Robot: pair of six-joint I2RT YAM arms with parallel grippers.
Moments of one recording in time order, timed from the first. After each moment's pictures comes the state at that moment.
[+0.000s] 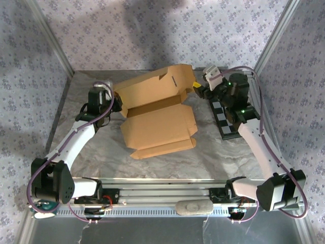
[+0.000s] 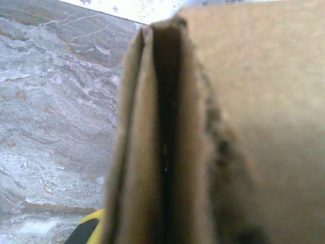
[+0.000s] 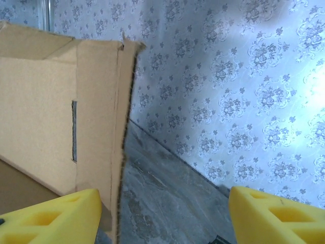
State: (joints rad) left arm -0.22 1.29 0.96 -0.21 0.08 -0.40; right arm 0.23 1.22 1.16 -0.10 -0.32 -0.40
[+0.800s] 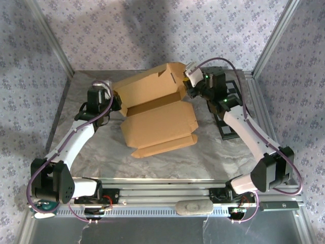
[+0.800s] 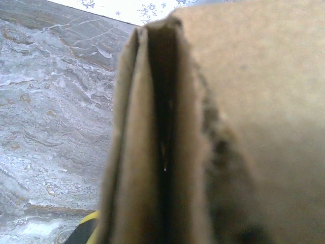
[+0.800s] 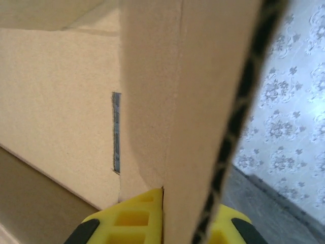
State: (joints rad) left arm -0.22 1.29 0.97 -0.22 0.08 -0.40; right arm 0.44 1.42 1.31 -0.21 -0.09 -0.36
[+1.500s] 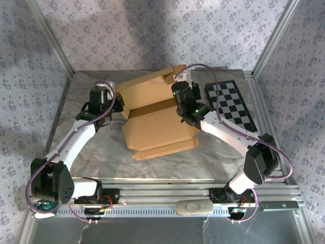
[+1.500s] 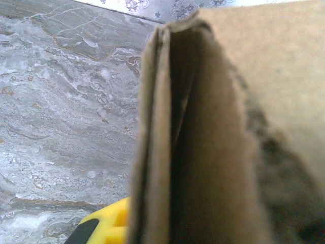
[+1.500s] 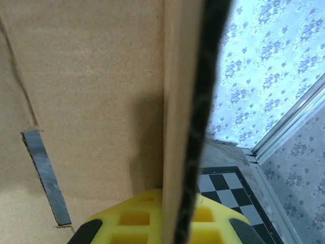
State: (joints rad) left arm -0.24 1.29 0.99 -0.26 0.10 -0.39; right arm 0.72 1.56 1.29 -0.08 0.91 -0.05
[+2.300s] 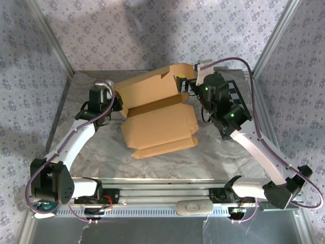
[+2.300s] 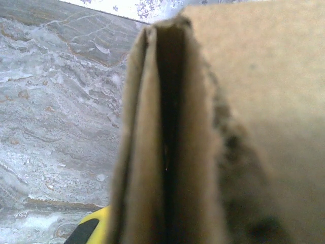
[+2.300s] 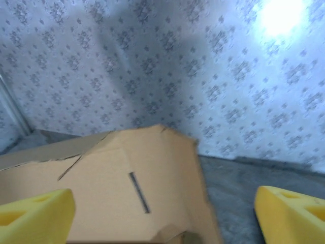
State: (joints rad) left arm -0.25 1.29 1.01 -0.28 0.05 -0.40; right arm 0.67 1.24 1.38 -0.32 0.39 0.14
